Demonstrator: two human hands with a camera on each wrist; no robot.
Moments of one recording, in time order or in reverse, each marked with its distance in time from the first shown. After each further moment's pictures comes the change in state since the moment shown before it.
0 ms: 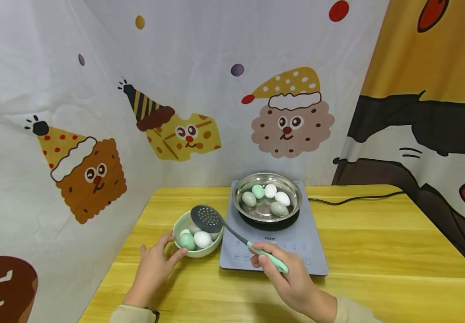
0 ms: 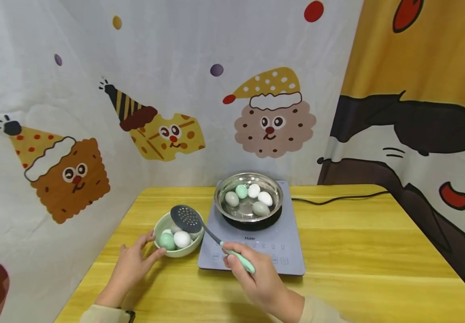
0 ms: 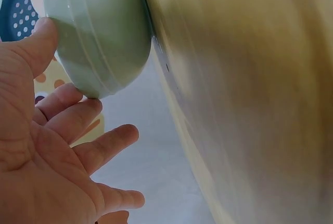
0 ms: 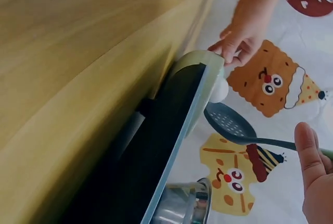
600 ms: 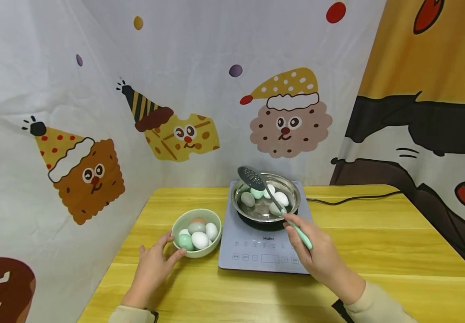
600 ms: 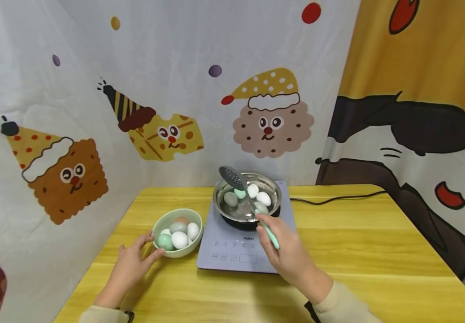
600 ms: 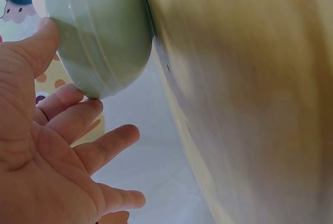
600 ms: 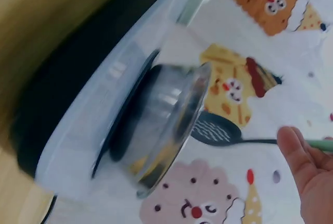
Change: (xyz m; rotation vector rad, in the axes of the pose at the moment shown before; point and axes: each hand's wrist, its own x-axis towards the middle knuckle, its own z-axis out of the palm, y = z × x) left_hand -0.001 0.000 0.000 -0.007 0.002 0.009; right_hand 0.023 0.008 -0.066 -0.590 0.129 -0.213
